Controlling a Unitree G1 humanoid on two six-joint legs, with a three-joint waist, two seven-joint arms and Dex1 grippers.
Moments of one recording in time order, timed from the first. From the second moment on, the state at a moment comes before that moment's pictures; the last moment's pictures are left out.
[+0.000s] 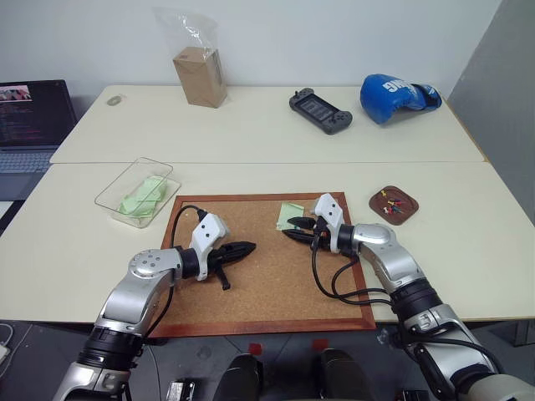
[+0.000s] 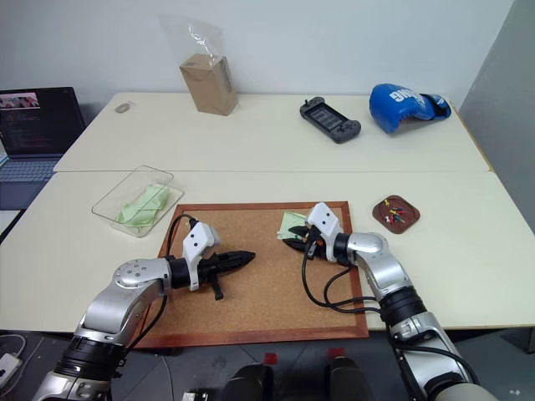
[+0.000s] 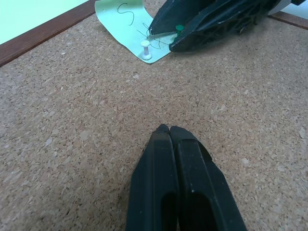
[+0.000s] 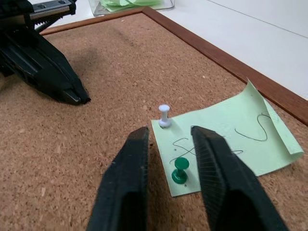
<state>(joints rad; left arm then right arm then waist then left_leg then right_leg) -0.23 0.60 -0.09 -0.01 -0.30 0.34 -0.93 -0.58 -0.26 0.25 0.40 0.14 0.12 0.89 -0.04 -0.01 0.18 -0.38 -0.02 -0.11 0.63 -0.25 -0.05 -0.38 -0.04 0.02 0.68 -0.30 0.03</state>
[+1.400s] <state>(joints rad) -0.23 0.60 -0.10 -0.01 -0.30 0.34 -0.93 -0.57 -0.48 -0.17 0.27 0.18 0.44 0.43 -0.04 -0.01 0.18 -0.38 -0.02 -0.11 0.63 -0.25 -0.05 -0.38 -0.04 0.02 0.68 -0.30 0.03</state>
